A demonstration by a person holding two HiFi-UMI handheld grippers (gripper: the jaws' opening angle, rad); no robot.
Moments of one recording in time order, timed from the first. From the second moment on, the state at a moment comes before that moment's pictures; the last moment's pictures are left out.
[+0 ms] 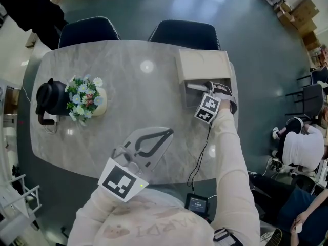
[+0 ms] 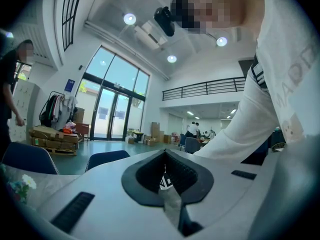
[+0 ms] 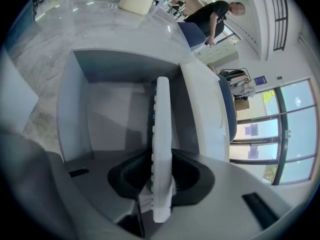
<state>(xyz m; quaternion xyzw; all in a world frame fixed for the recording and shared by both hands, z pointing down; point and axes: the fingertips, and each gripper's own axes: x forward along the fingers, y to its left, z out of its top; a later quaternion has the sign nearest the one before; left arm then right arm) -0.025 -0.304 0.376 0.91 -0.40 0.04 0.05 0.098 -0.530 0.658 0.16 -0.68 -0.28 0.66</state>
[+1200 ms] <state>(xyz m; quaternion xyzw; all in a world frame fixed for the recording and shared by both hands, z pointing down) -0.007 -0.306 0.369 0.92 -0.39 0.03 0.03 0.090 -0.492 0.647 0.08 -0.71 -0.17 0.68</state>
